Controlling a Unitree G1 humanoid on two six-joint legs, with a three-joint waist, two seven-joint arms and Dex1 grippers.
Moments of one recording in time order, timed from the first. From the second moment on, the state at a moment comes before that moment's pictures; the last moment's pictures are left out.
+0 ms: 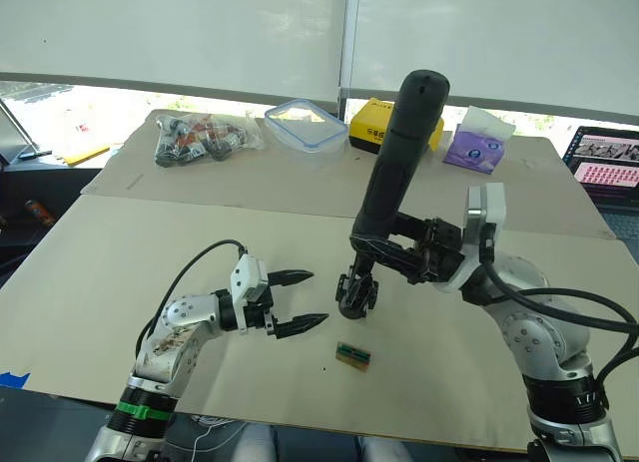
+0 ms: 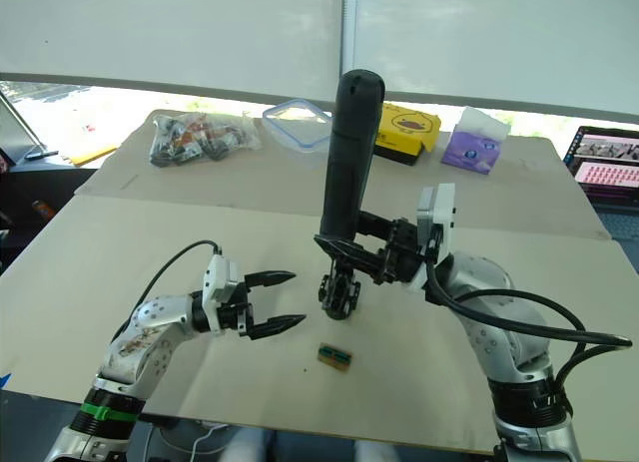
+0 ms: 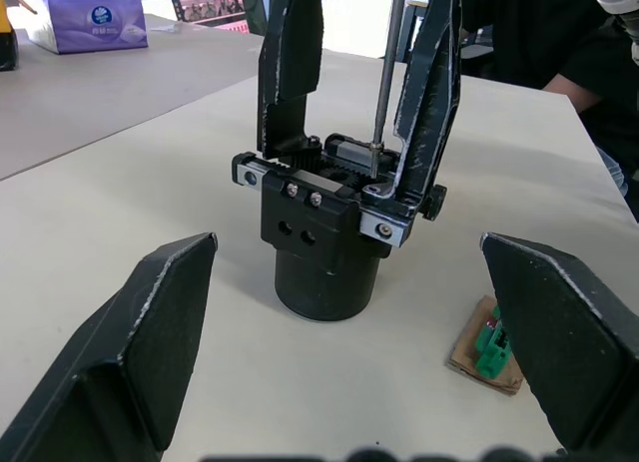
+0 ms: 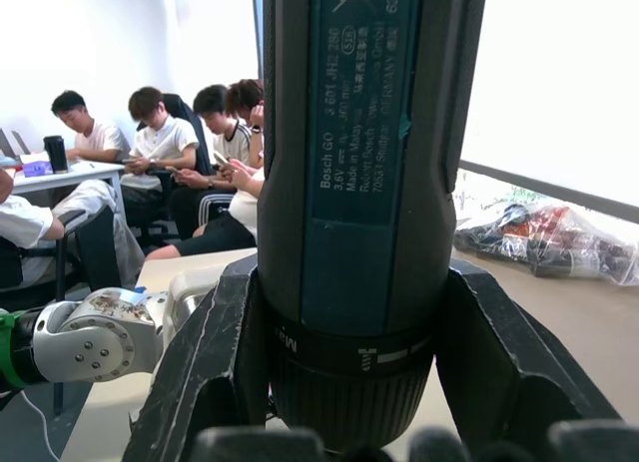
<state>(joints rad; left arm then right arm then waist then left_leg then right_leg) -0.26 0.46 -0.10 -0.06 -0.43 0.20 -1.10 -0.39 -0.49 -0.03 -0.38 0.78 0.41 0.83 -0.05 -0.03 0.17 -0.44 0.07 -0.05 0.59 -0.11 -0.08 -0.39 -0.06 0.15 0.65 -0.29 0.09</state>
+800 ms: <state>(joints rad) -0.25 0.46 -0.10 -0.07 -0.43 0.19 -1.10 -0.39 -0.50 -0.03 -0.38 0.76 0.42 0.84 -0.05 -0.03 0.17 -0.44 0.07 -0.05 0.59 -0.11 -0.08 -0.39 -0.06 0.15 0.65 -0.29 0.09</state>
